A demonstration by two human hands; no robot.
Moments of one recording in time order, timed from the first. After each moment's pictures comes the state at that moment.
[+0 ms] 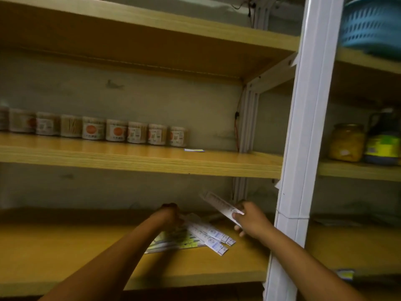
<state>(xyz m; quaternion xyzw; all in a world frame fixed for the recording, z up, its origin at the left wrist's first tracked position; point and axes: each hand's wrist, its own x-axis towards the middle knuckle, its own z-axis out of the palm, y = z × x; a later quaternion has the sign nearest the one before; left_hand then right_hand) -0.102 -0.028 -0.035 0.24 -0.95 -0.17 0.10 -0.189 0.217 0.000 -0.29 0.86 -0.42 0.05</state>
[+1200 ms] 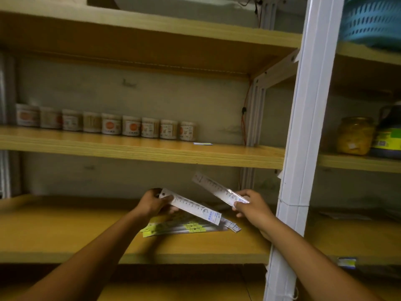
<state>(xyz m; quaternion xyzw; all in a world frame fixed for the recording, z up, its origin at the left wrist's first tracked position) -0.010 -0.016 -0.023 0.22 -0.67 -0.65 0.29 -0.160 0.229 0.002 -0.32 0.79 -0.53 0.05</state>
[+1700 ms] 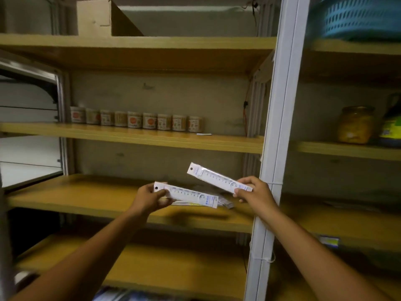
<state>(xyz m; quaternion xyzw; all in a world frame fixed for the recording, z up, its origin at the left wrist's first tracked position) 0.076 0.110 -0.026 0.25 -0.60 -0.66 0.38 -0.129 0.319 0.003 -0.39 0.71 -0.58 0.05</state>
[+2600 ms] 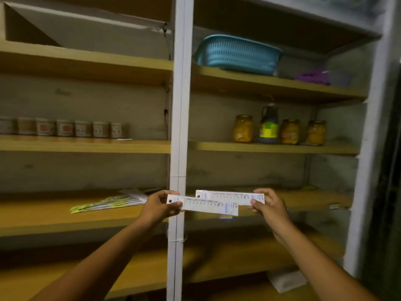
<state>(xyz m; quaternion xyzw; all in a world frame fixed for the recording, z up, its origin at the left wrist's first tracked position) -0.024 0.349 -0.012 0.13 -0.69 -0.65 0.28 -0.184 0.607 -0.015 -0.22 0.70 -0.68 -0.05</state>
